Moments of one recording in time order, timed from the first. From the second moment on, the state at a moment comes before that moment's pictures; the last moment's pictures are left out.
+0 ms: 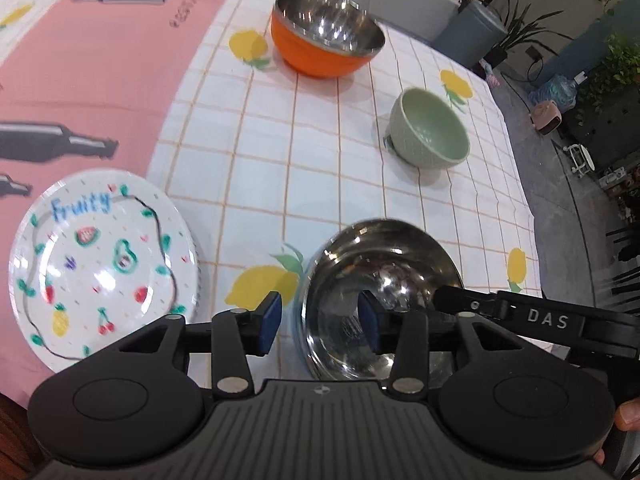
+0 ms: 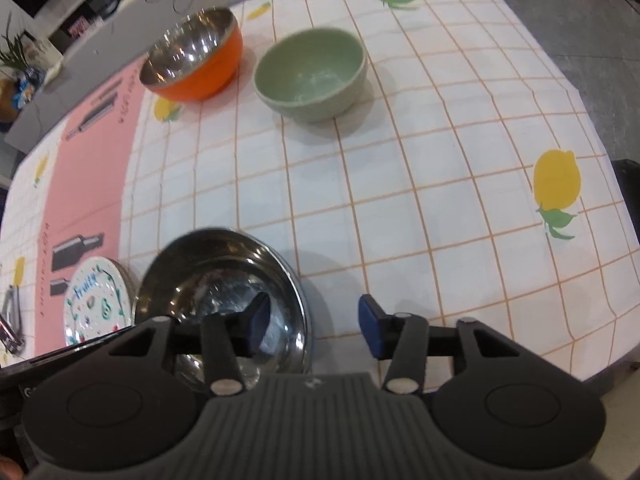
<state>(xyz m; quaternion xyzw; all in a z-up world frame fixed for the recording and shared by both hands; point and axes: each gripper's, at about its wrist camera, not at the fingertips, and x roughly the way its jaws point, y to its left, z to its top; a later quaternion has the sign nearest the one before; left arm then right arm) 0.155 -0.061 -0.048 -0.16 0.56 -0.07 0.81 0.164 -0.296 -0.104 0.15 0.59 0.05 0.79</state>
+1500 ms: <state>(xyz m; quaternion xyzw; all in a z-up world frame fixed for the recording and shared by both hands) 0.293 -0.015 -0.012 -0.13 0.51 -0.10 0.85 0.294 -0.284 -0.052 0.13 0.52 0.02 0.85</state>
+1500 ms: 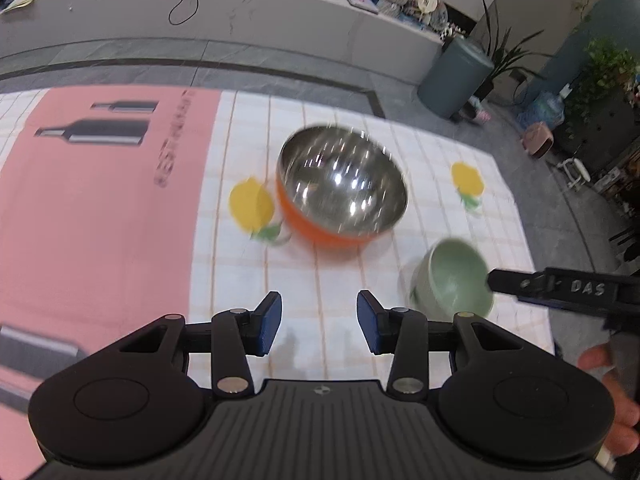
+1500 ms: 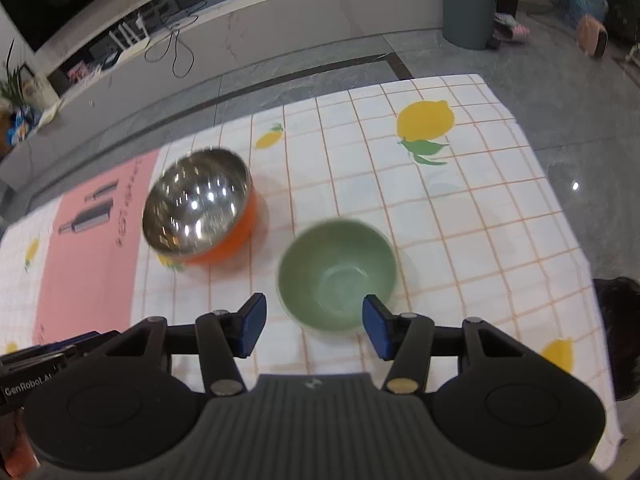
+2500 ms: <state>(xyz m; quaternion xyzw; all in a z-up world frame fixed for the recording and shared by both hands) 0.404 -0.012 -0.070 -0.15 0.54 -0.05 0.83 0.412 -0.214 -0.106 0.12 0.56 0.03 0.82</state>
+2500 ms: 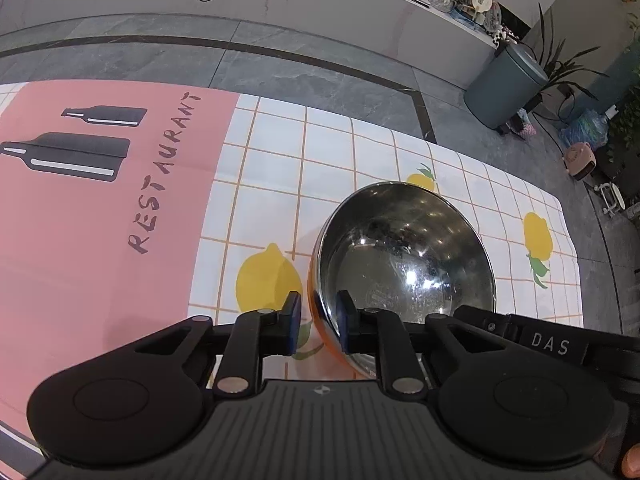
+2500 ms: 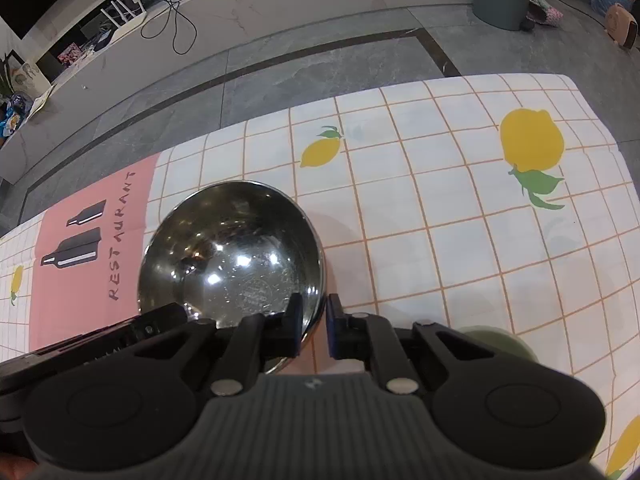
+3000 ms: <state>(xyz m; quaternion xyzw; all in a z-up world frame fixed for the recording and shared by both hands) 0.367 -0.022 -0.059 -0.13 0.57 0.04 0.81 0.392 -0.197 -0.102 0.11 0.58 0.02 0.81</state>
